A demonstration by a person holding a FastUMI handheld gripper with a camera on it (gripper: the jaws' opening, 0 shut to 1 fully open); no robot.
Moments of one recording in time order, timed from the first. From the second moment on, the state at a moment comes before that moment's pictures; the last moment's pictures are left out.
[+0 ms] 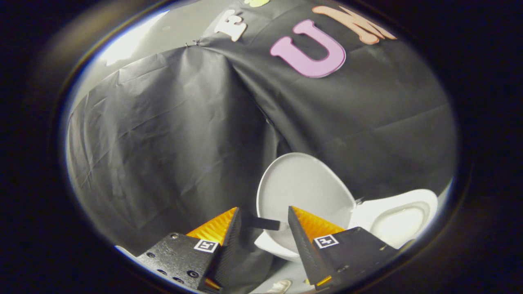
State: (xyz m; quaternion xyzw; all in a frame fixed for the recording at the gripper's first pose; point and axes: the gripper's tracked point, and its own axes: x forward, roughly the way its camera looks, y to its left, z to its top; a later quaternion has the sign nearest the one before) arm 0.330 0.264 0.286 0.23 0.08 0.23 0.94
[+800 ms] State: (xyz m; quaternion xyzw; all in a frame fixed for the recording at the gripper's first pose) arm 0.172 -0.015 0.261 0.05 -0.10 0.02 0.99
